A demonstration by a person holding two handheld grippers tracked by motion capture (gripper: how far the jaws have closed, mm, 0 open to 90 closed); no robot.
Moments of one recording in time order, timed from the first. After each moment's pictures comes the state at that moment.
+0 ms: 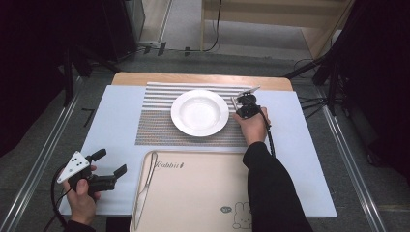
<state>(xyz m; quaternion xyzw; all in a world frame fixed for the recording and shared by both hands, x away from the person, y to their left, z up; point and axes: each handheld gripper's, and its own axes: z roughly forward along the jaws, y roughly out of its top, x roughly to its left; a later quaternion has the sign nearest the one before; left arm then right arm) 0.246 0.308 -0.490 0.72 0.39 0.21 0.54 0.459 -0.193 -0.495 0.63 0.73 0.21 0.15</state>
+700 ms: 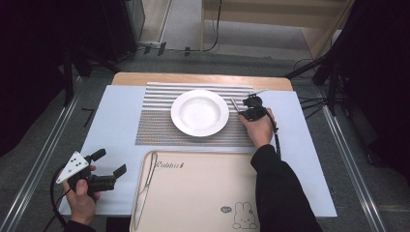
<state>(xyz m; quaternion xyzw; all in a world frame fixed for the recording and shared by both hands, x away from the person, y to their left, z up) 0.245 0.308 -0.489 0.72 0.39 0.21 0.54 0.447 -0.214 -0.497 0.60 0.74 0.26 0.14</state>
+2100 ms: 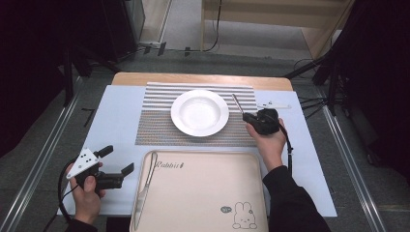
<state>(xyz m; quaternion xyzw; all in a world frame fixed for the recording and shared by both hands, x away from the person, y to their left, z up) 0.251 0.281 -0.474 0.75 0.36 0.21 0.52 0.364 -0.229 -0.465 0.54 0.71 0.42 0.19</state>
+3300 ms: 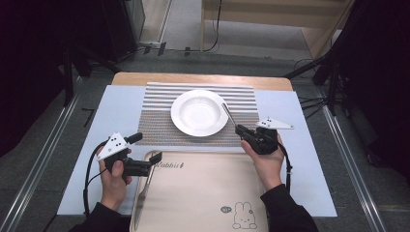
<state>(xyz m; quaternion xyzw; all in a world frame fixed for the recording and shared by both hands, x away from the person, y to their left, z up) 0.274 0.206 -0.444 0.75 0.32 0.16 0.56 0.300 -0.206 -0.458 0.48 0.71 0.49 0.18</state>
